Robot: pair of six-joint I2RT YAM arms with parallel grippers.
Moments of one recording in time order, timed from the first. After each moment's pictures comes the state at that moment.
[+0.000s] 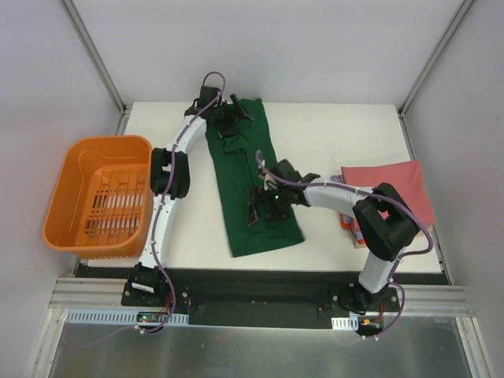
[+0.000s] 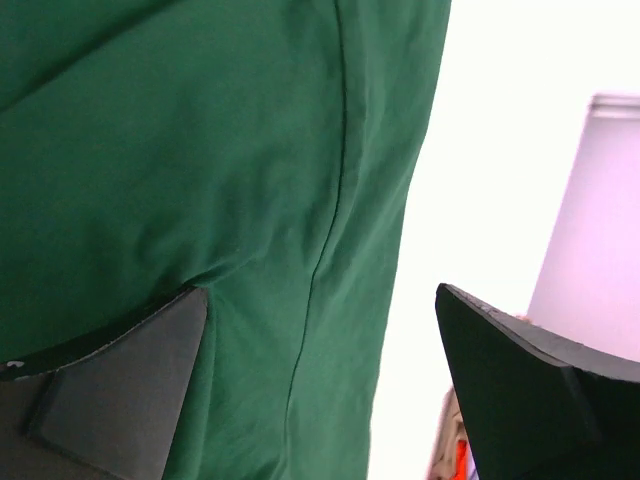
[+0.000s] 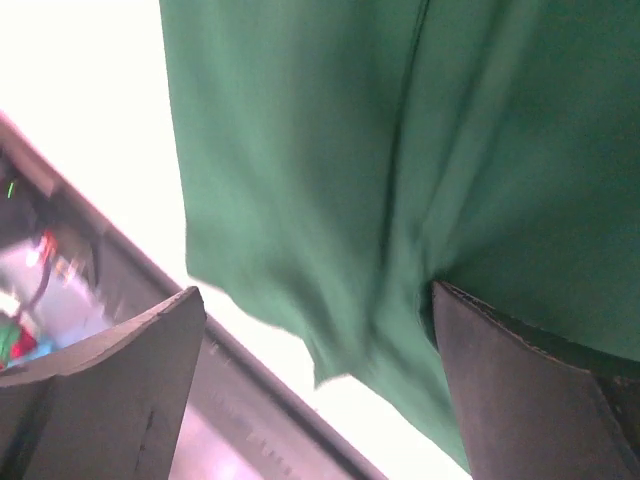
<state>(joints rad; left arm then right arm) -0.21 2.69 2.47 -0.54 0.44 -0.79 0.67 1.77 1.06 -0.36 -0.40 0.48</state>
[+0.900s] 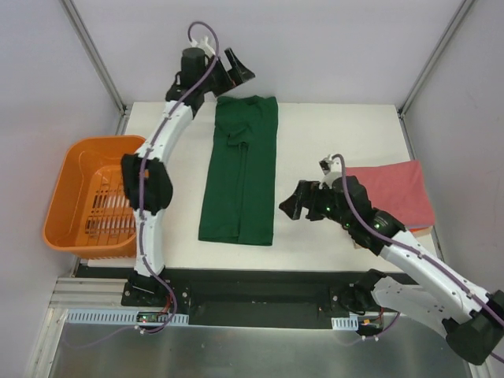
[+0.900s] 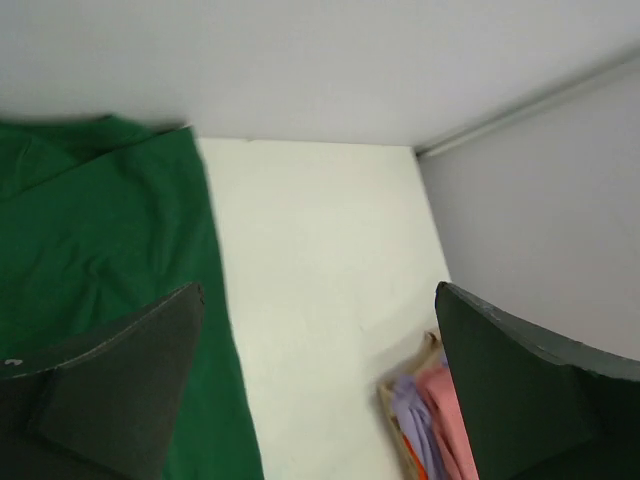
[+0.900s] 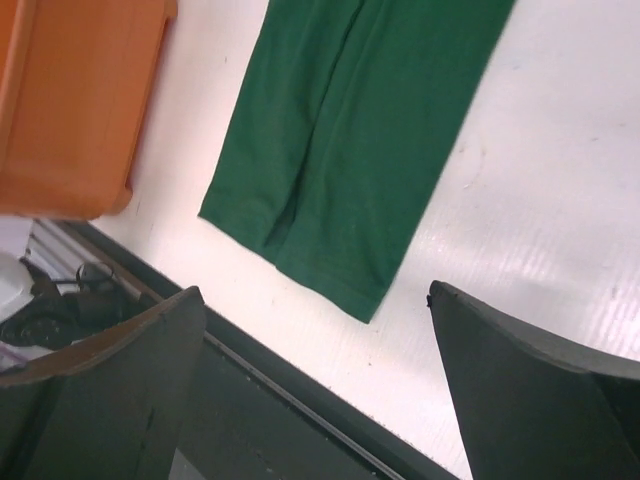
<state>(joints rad) -0.26 2.31 2.26 -0.25 0.38 -0.75 0.73 0.93 0.78 -0.38 -0.08 0.59</state>
